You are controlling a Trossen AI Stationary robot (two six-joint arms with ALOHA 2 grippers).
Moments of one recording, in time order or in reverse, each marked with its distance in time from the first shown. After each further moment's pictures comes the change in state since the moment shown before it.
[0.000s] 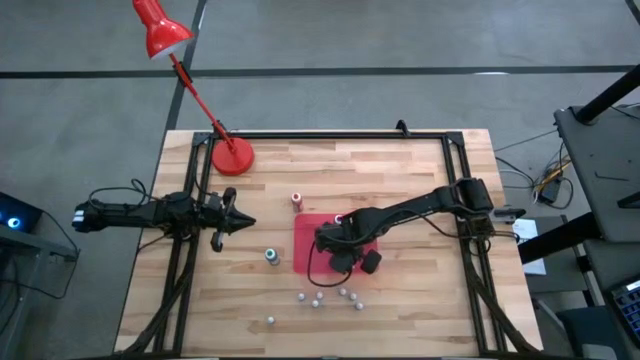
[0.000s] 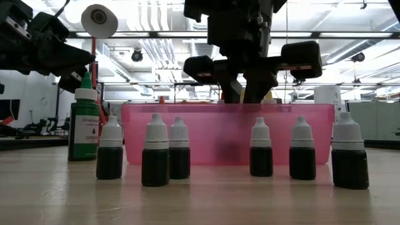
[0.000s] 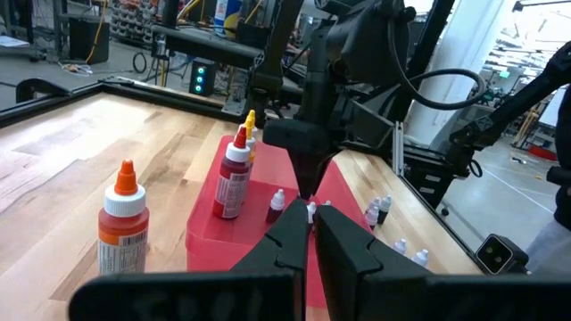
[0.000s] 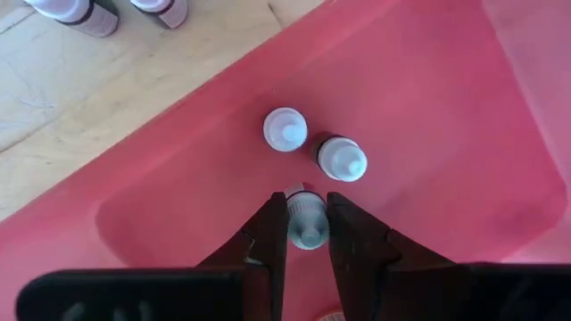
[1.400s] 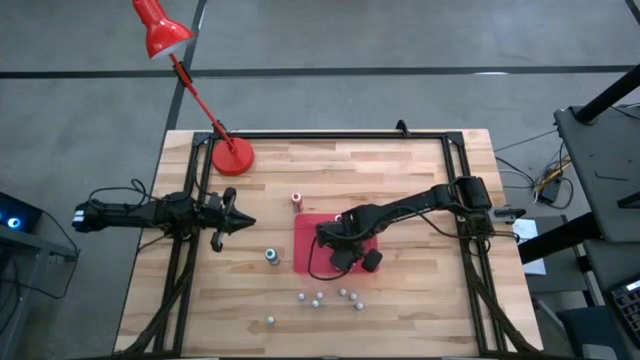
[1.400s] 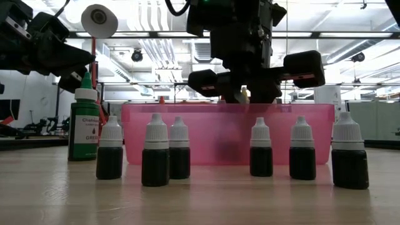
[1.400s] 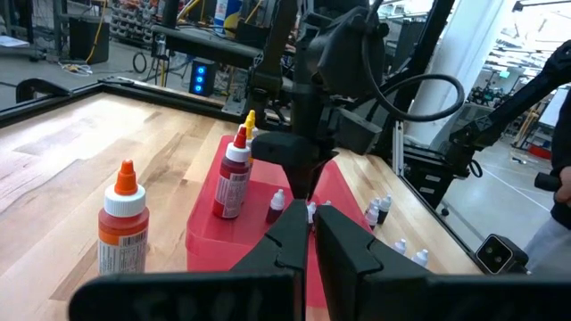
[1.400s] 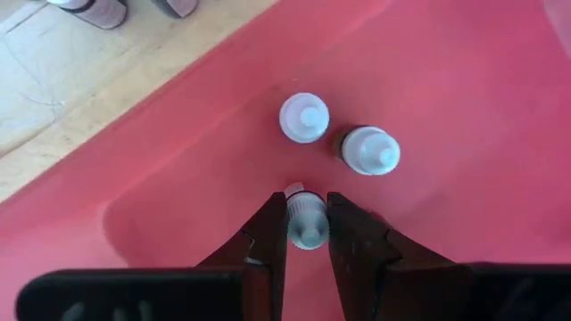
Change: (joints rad) left arm 0.000 0.000 0.000 0.000 0.000 0.000; right arm -0.036 0.004 -0.058 0.044 -0.076 0.003
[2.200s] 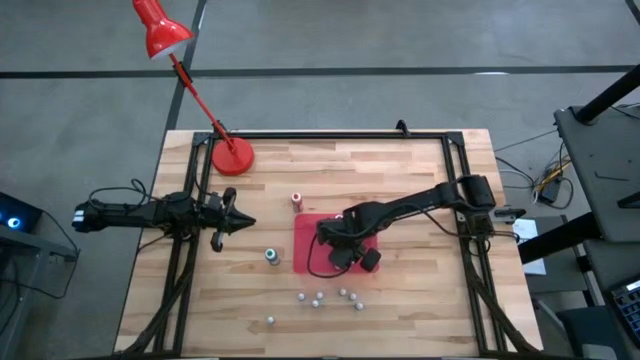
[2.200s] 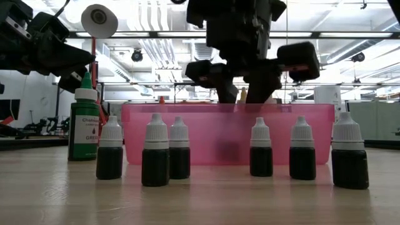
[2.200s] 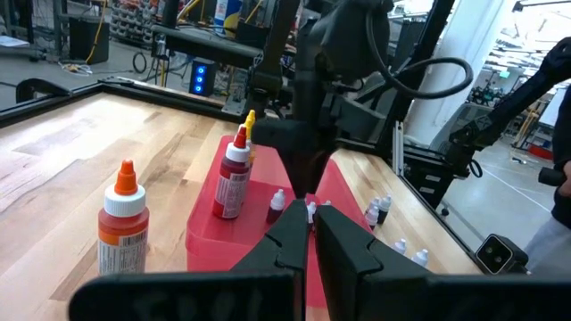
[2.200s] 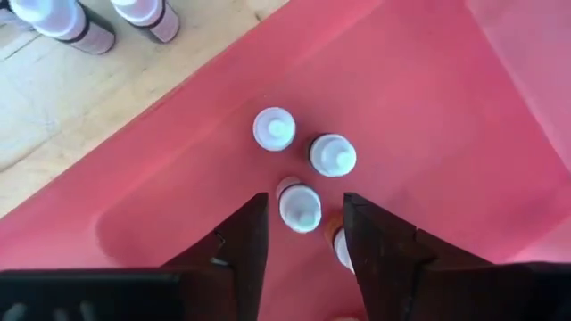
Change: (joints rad) left arm 0.000 0.000 0.000 0.000 0.000 0.000; right arm -0.003 -0.033 0.006 0.015 0.008 0.027
